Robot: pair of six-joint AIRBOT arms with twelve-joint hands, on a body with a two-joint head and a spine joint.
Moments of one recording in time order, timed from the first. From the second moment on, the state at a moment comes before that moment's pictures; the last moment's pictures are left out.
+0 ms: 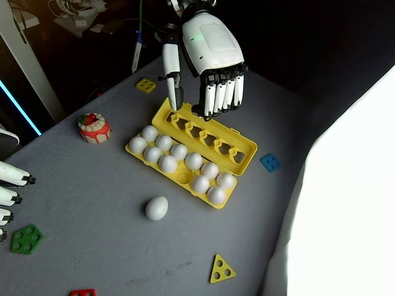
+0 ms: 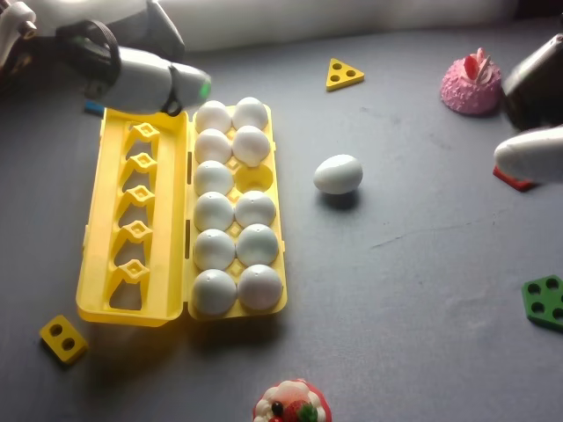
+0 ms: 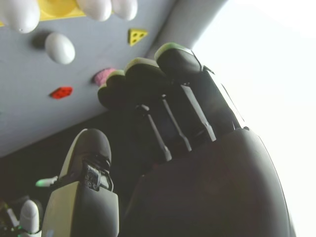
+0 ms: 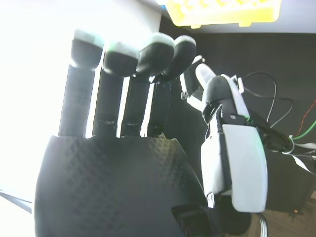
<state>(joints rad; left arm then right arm) 0.24 -0.83 0.94 1.23 0.24 -0.37 -0.12 -0.54 0.68 -0.82 -0.05 0.00</state>
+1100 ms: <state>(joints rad) 0.26 -0.83 0.99 1.25 0.16 -0.38 -0.26 -0.72 0.93 -0.03 0.22 -0.74</state>
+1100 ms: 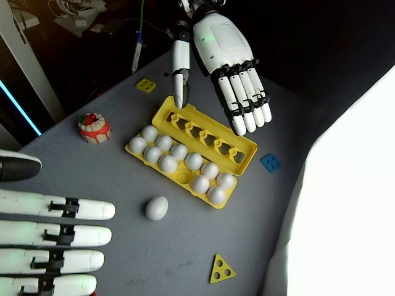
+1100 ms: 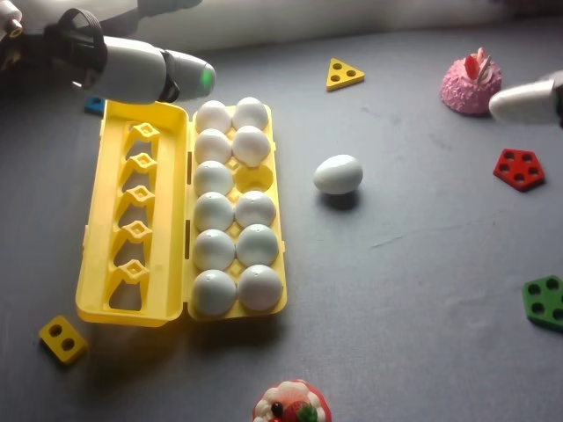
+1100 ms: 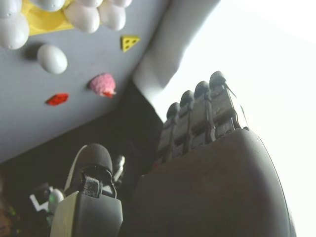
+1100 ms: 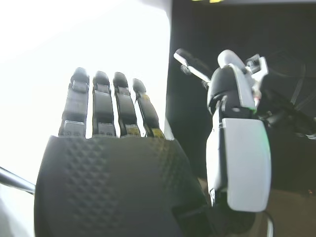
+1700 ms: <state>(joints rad) 0.25 -0.83 1.01 1.28 0.13 -0.38 -0.38 -0.92 1.01 0.51 0.35 -1.09</state>
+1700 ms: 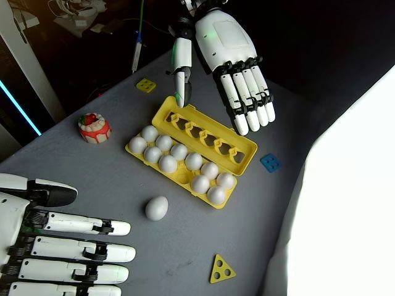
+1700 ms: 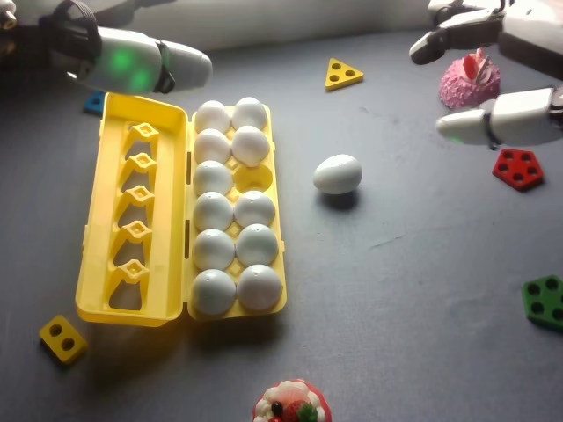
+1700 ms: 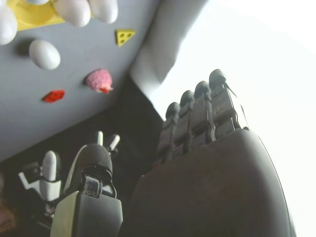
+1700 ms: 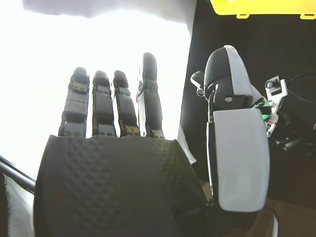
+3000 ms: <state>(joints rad) 0.39 -0.82 1.02 -0.87 -0.23 1.43 -0.45 -1.38 1.37 0.71 0.30 -1.24</state>
